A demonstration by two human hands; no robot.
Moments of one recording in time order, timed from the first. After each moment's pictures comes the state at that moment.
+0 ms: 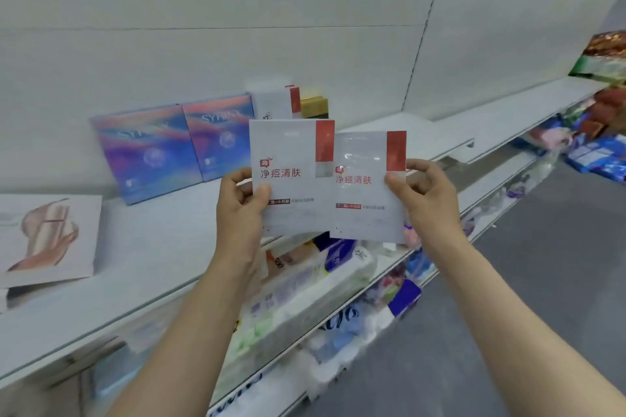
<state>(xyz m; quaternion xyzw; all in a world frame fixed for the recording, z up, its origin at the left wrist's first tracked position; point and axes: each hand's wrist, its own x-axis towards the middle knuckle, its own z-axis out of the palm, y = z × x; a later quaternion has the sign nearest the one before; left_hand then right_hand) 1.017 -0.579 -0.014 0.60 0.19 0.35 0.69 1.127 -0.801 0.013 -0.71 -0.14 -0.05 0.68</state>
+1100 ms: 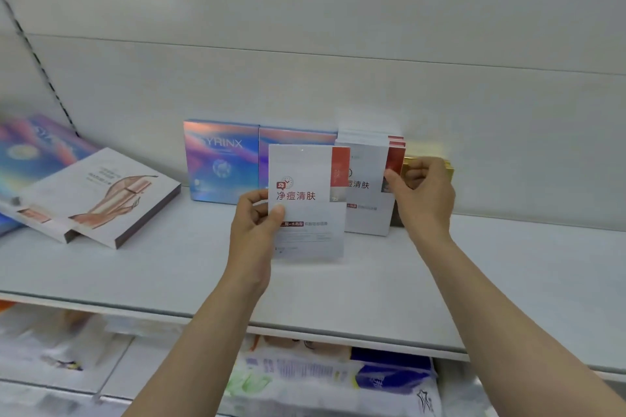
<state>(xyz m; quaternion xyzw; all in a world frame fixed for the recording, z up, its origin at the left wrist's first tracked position) 1.148 -0.551 -0.025 0.49 0.40 0.53 0.57 1.381 -0.593 0.005 -0.74 -0.35 0.02 0.57</state>
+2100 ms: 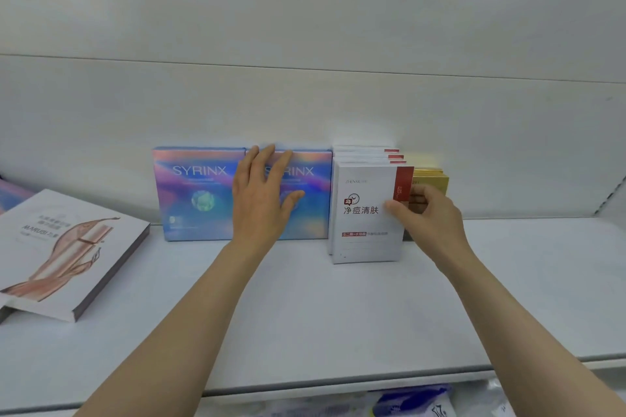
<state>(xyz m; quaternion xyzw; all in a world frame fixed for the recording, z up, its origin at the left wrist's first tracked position) 1.178 -0.417 -0.023 0.84 0.34 0.43 0.00 1.377 -0.600 -0.005 -0.77 -0.34 0.08 0.54</state>
